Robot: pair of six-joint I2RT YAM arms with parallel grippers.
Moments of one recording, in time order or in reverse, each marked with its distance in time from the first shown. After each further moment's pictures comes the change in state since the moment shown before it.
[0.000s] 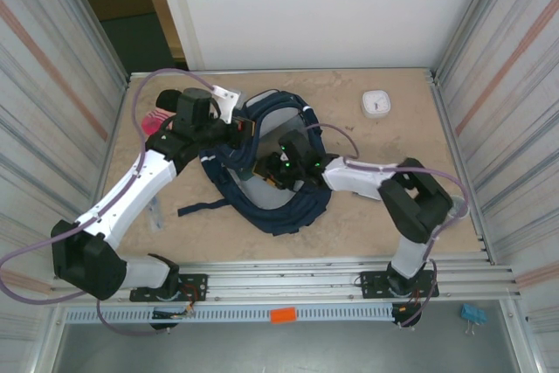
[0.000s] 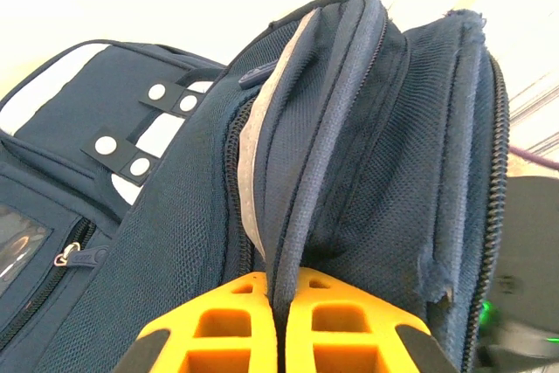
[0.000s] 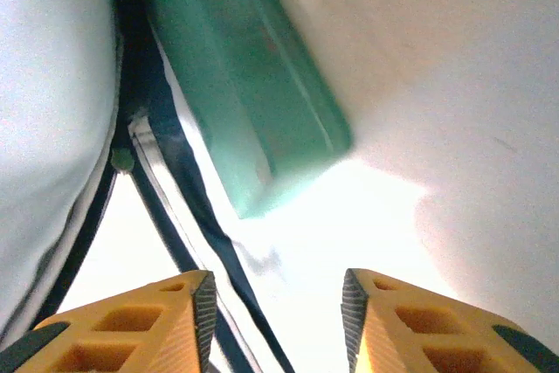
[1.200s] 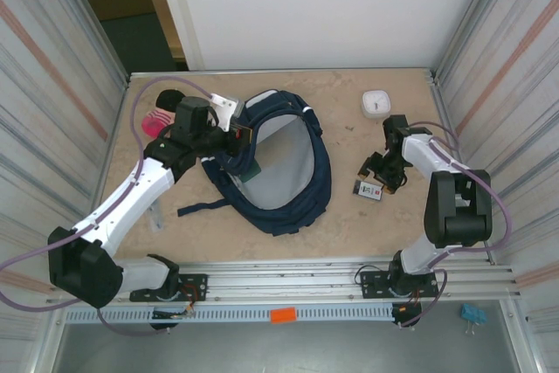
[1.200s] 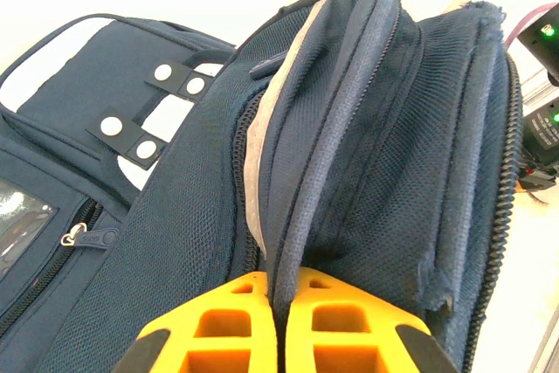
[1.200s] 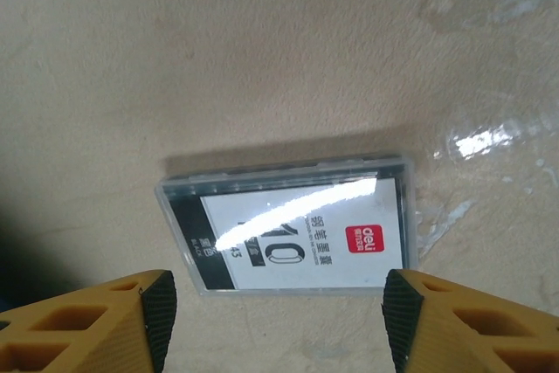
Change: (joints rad) left arm 0.001 -0.048 -0.081 0.021 -0.005 0.008; right arm -0.737 -0.131 0.003 -0.886 0.158 -0.606
